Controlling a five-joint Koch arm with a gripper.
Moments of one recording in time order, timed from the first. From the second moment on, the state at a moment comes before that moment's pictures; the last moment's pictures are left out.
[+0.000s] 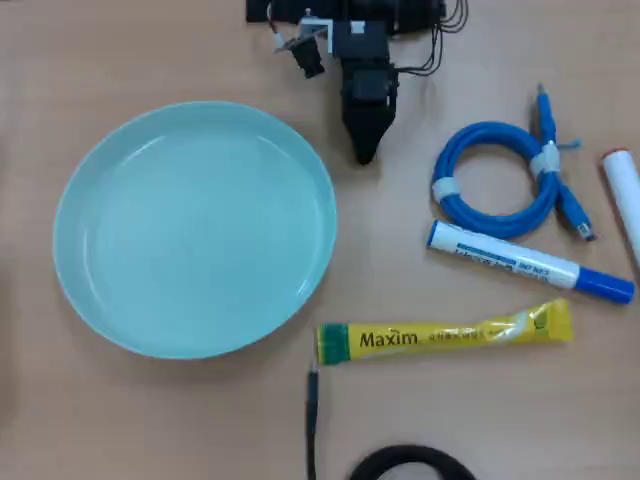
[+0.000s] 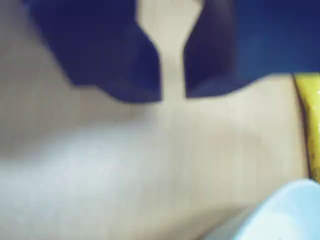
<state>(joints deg) 96.2 130.3 177.7 -0.8 -4.1</state>
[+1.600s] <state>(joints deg) 78.5 89.1 61.3 90.2 -5.5</state>
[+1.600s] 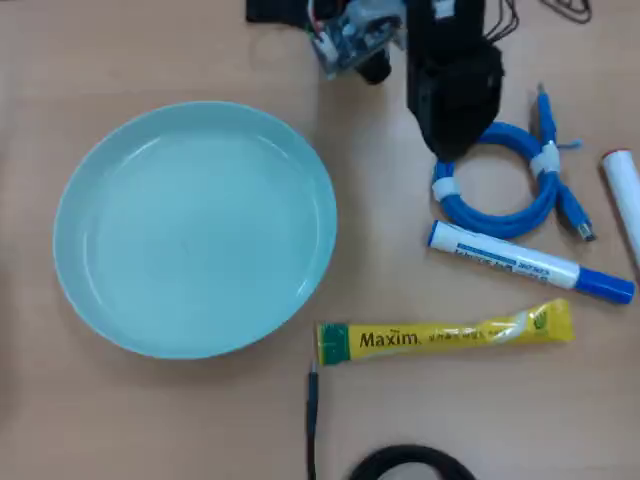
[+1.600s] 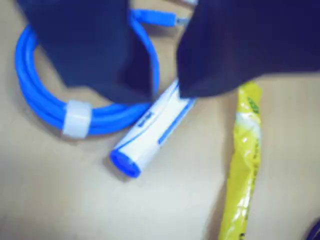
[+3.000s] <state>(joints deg) 84.7 41.0 25.7 89.0 0.5</state>
